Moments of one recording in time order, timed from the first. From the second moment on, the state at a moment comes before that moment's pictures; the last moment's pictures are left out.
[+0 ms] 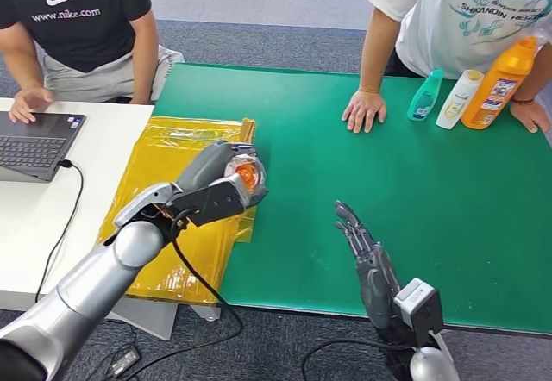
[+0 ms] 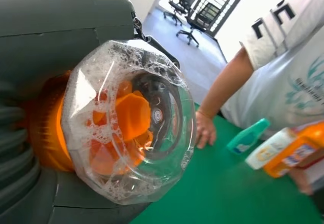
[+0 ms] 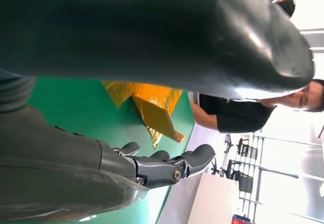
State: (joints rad) left arm -0.57 0.17 -0.62 -1.48 -0.57 -0.03 -0.06; right arm 0.08 -0.06 0.37 -1.76 0.02 0.02 -0.46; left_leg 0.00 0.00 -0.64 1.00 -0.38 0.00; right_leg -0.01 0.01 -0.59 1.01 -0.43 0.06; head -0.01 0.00
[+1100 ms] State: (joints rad) left arm -0.69 0.06 -0.83 -1.34 -1.04 -0.21 0.27; right arm 0.07 0.00 0.29 -1.76 0.06 0.07 -0.43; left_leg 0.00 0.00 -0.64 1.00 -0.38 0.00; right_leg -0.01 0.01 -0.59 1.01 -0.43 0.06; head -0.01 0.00
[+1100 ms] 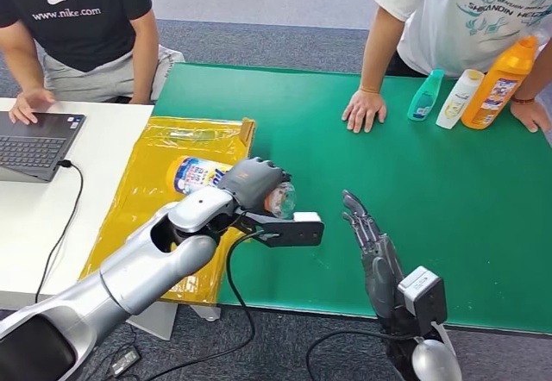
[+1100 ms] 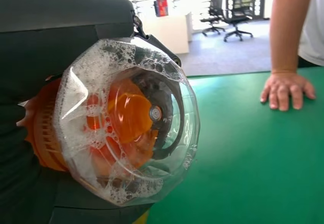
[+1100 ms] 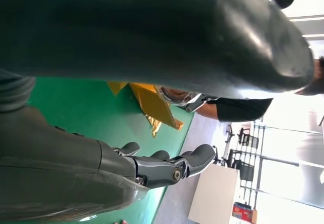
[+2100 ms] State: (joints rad) left arm -0.61 -0.03 -0.71 -1.03 -1.25 -0.01 0.32; right arm 0.04 0.01 0.30 -1.76 0.07 0.11 -0.41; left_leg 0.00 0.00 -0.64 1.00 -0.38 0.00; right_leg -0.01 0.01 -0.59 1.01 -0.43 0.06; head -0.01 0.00
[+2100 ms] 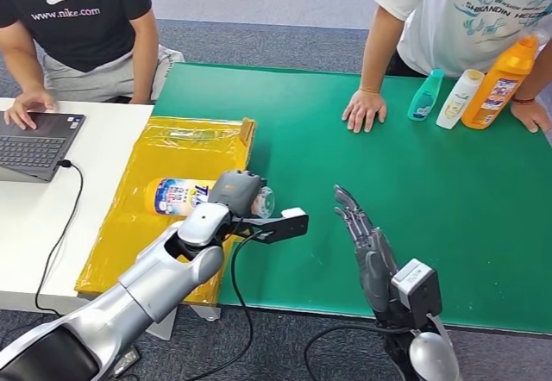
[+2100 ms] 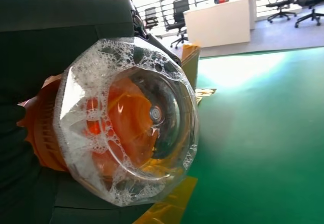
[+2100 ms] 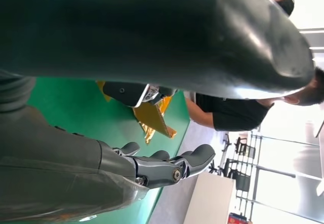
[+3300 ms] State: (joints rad) left arm -0.60 -0.06 -0.65 -0.68 -1.38 0.28 0.19; right arm -0.01 0.02 0.34 -1.72 0.05 0.12 -0.39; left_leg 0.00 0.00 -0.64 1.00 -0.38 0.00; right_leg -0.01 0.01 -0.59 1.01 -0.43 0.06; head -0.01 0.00
